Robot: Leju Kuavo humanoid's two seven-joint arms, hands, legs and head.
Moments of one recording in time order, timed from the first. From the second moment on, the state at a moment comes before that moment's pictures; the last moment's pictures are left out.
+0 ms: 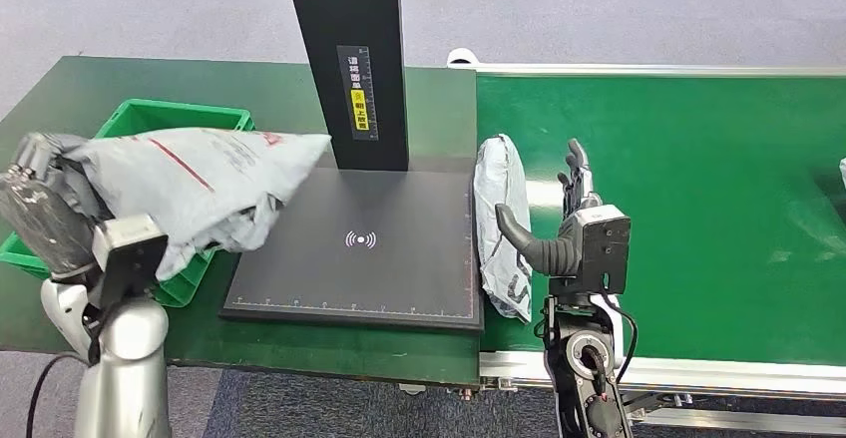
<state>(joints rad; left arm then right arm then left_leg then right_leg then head) -0.33 -0.12 0.00 -1.68 -0.66 0.69 -0.41 -0.23 0.19 0.17 -1.47 0.20 -0.06 -0.26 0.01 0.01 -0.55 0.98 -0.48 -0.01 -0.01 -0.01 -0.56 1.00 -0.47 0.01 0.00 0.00</state>
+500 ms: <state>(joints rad) -0.81 0.04 0.16 -1.10 -0.78 0.68 -0.27 -0.21 0.18 0.20 -1.45 0.13 -0.08 -0.26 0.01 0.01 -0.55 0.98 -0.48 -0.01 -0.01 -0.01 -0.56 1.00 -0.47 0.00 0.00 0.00</state>
